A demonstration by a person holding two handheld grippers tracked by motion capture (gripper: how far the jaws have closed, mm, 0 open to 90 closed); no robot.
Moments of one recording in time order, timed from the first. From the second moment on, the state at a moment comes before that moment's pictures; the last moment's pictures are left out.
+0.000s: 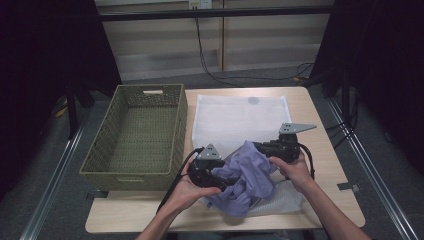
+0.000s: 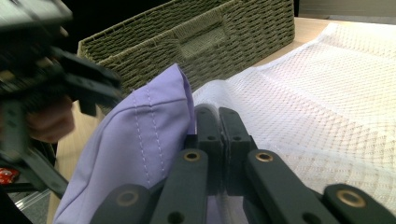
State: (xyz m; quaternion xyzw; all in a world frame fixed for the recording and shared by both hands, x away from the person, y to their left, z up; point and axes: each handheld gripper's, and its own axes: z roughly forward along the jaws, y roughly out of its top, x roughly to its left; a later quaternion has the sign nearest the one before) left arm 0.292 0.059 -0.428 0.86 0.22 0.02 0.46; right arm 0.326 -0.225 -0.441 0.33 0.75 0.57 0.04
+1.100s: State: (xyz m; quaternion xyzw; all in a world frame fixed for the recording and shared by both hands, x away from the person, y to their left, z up) left arm 0.338 0.005 -0.490 0.87 0.29 0.00 0.41; right arm 0.321 -0.223 -0.441 0.32 0.76 0.57 0.04
